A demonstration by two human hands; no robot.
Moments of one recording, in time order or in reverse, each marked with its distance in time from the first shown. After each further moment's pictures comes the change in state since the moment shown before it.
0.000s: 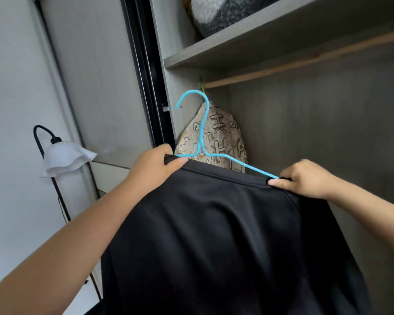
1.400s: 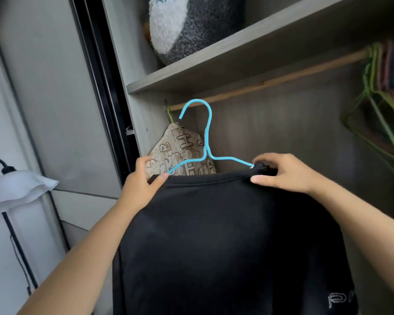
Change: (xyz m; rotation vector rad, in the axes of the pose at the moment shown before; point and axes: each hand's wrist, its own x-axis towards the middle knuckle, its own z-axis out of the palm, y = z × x) left_hand 0.025 0.026 0.051 -0.242 0.112 0.046; right_hand -0.027 0.033 -0.042 0.487 0.248 0.075
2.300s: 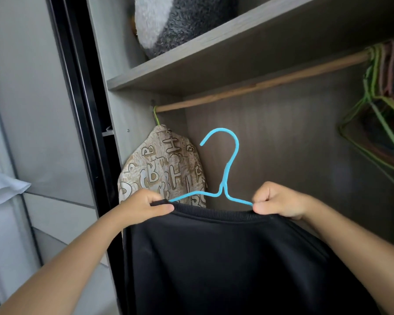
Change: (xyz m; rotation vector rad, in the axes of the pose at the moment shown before) left_hand 0.023 -0.013 0.060 -0.103 -0.547 -0.027; right_hand 0.016 0.059 0.018 0.471 -0.512 0.002
